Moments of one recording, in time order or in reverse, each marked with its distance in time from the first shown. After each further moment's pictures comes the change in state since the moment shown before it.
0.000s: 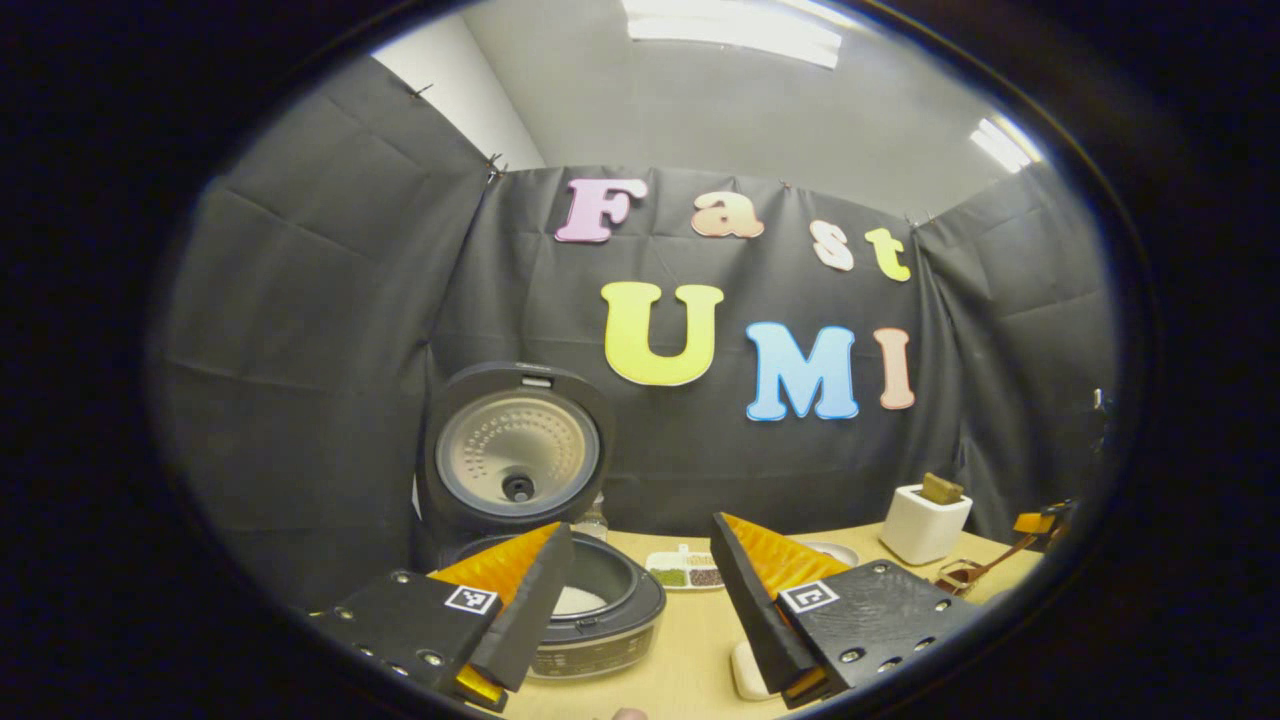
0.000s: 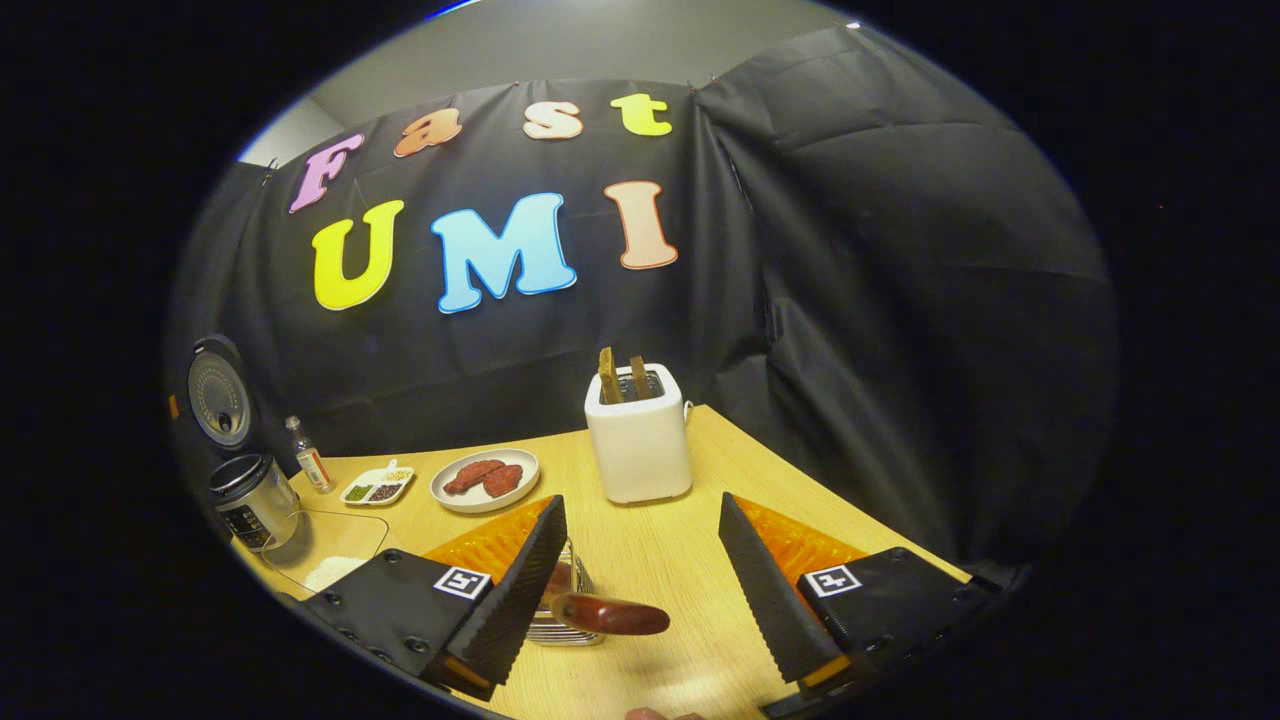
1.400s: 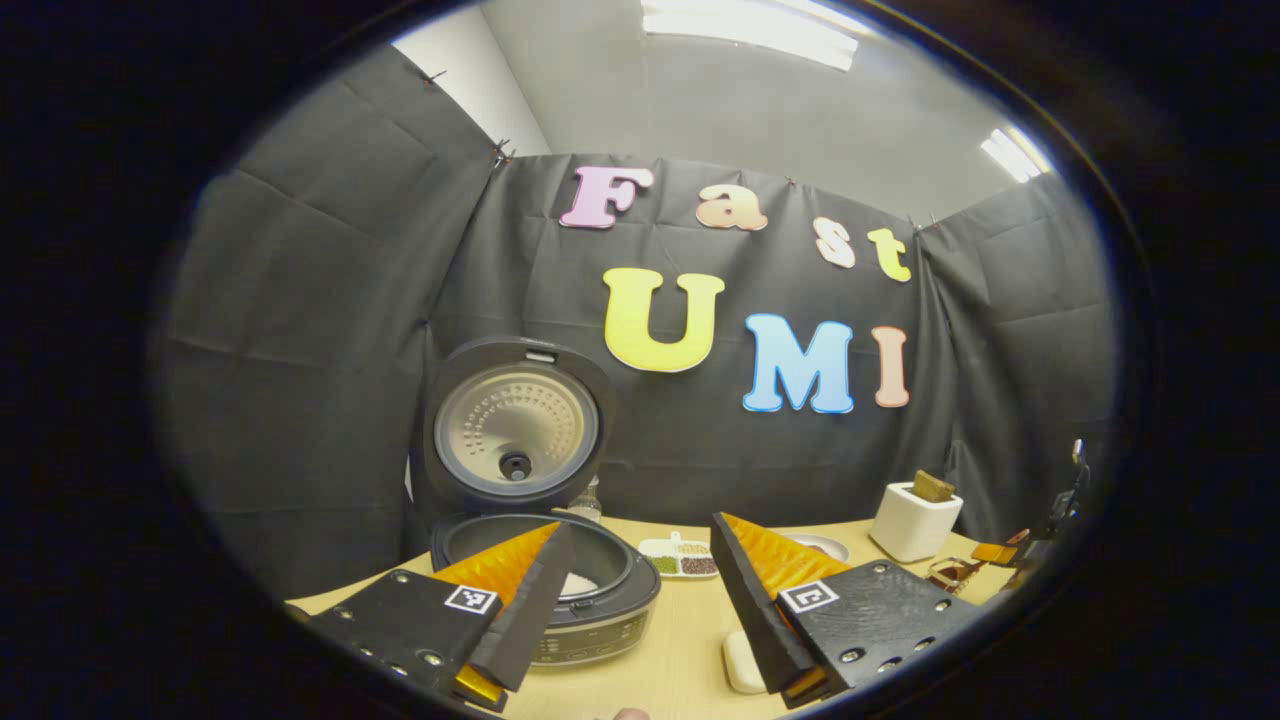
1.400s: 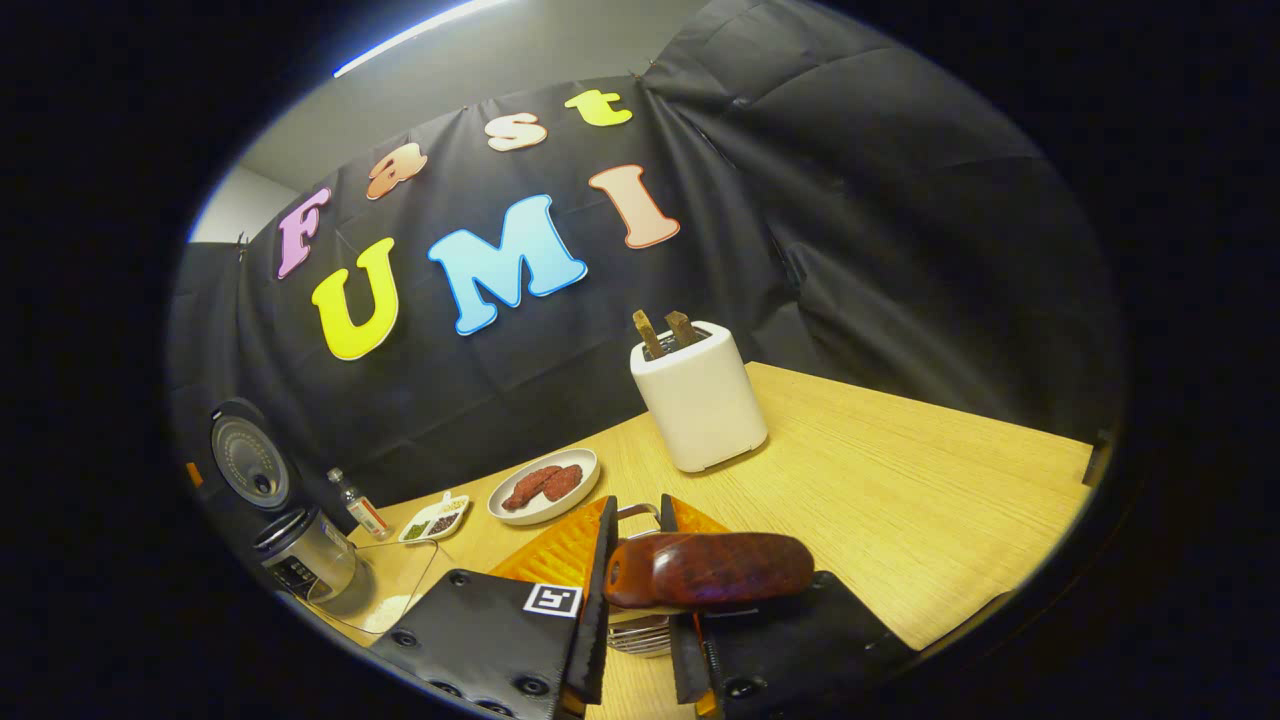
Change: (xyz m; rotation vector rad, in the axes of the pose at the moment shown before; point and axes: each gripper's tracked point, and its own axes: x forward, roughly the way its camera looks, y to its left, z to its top) left arm -0.008 0.004 -0.016 -0.023 0.032 -0.009; right arm 0.033 0.067 -0.047 0.278 -0.019 0.126
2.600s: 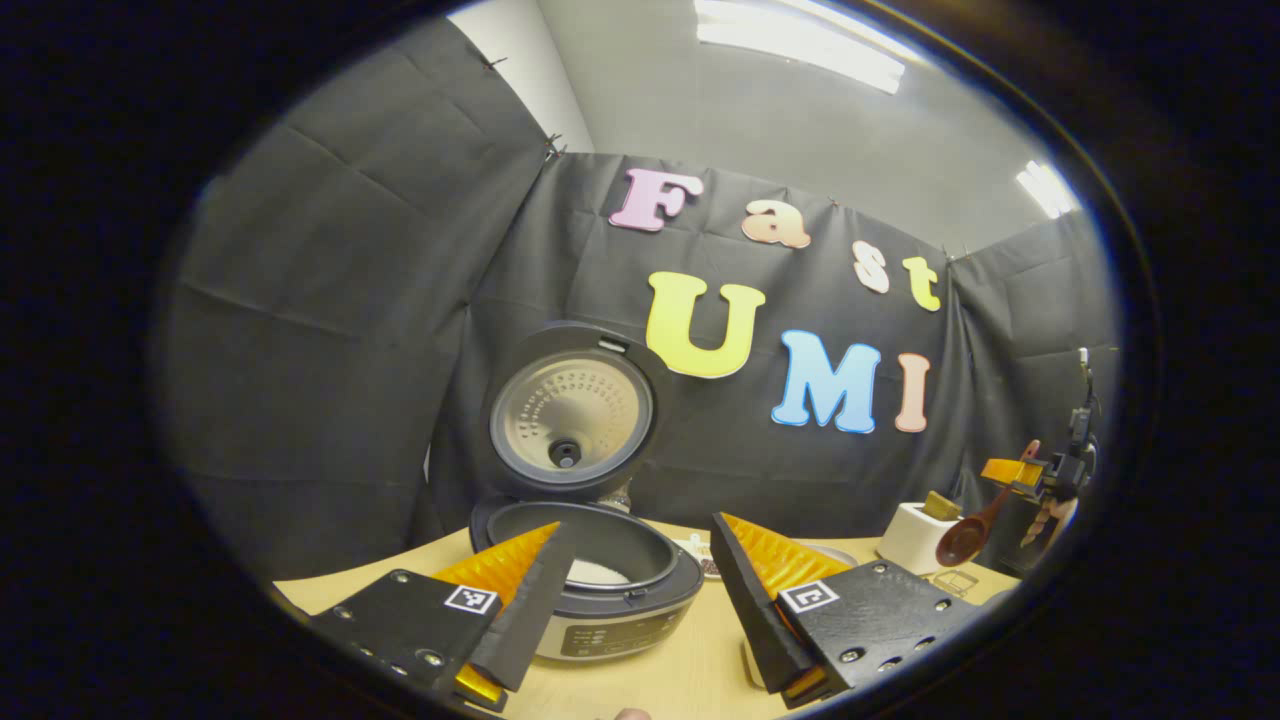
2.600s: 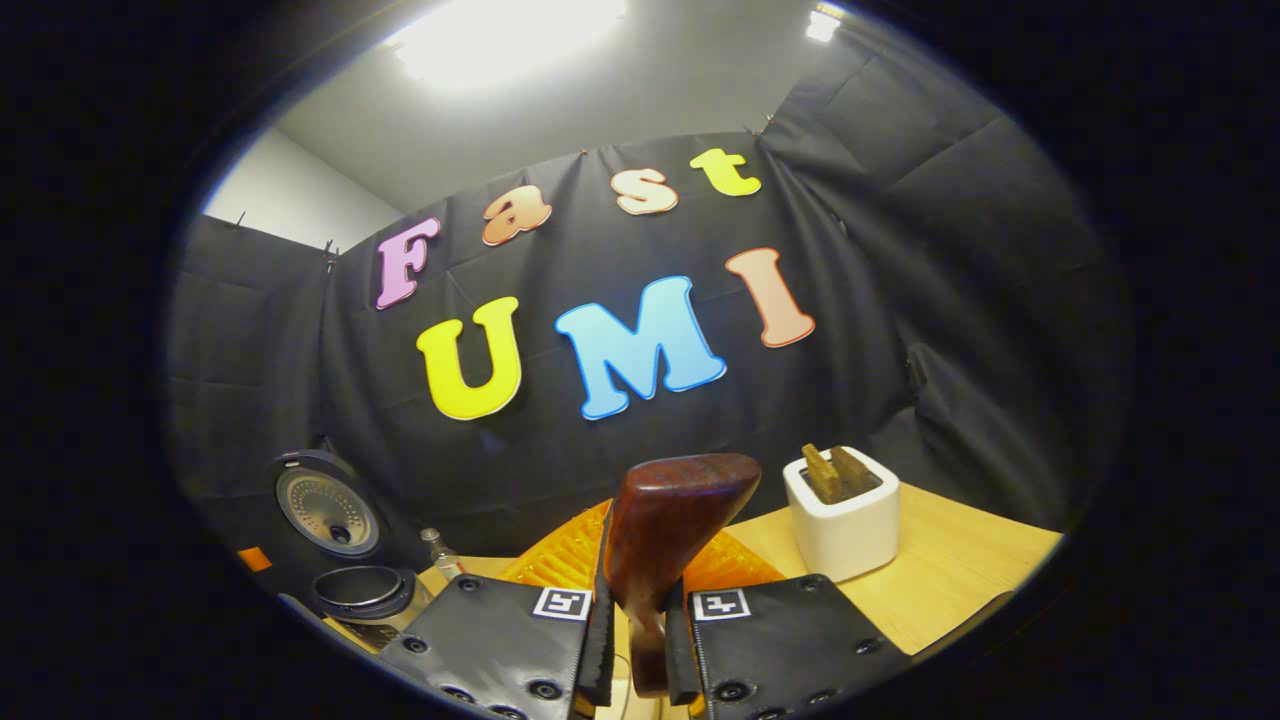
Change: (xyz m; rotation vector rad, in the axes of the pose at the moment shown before) left arm -0.018 0.068 -0.015 -0.121 -0.018 0.061; right arm 0.002 0.191 0.101 -0.167 -0.160 0.280
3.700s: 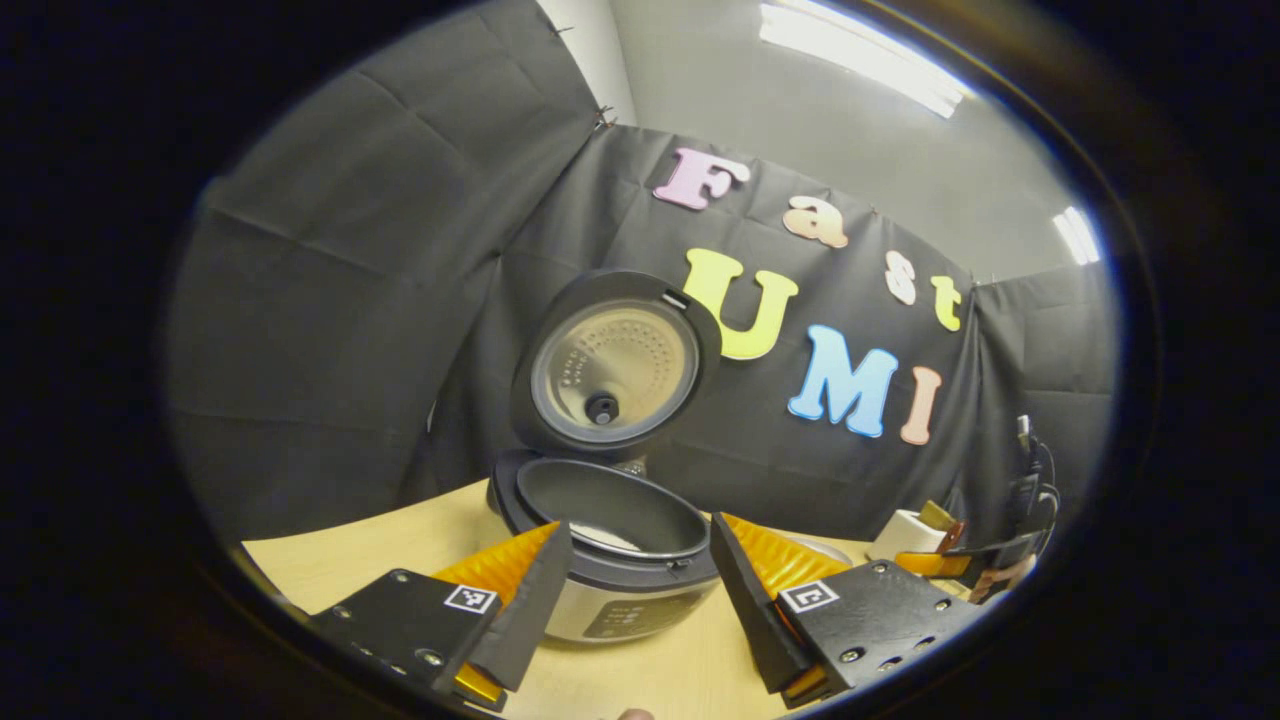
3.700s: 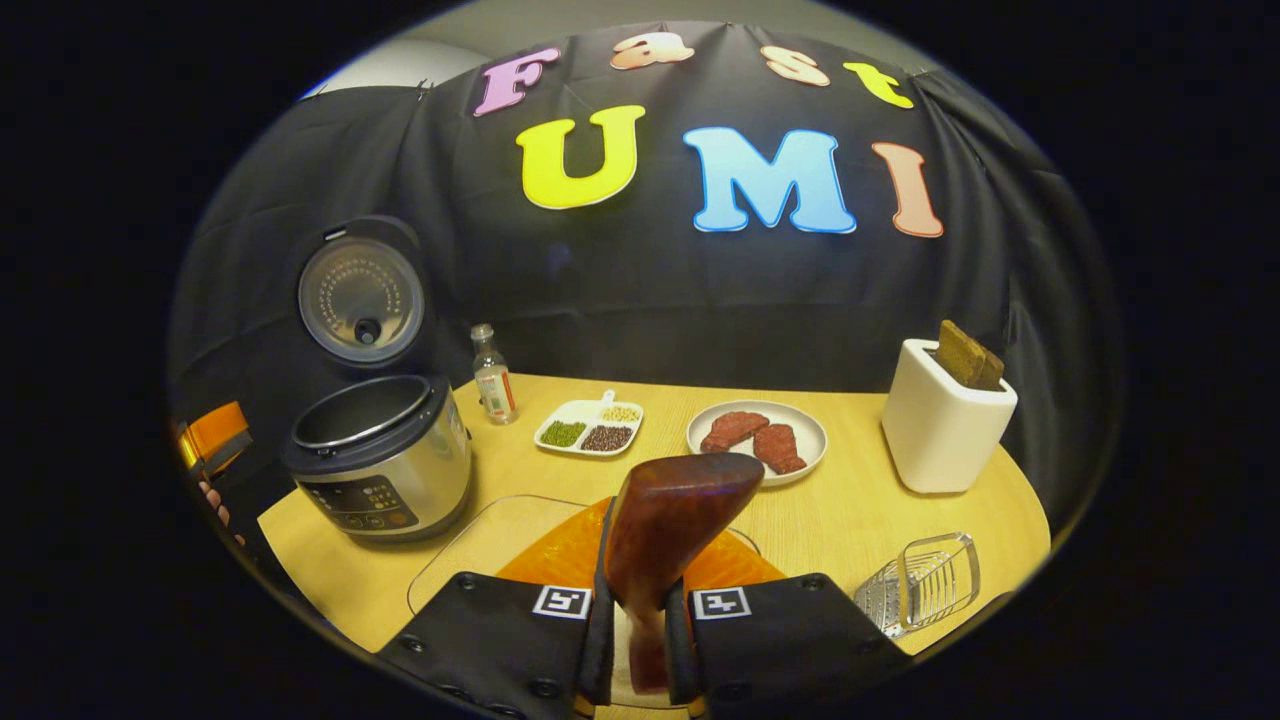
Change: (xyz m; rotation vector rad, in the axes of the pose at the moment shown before) left arm 0.003 0.049 -0.041 -0.131 0.066 0.014; right arm -0.010 0.066 -0.178 -0.262 0.510 0.123
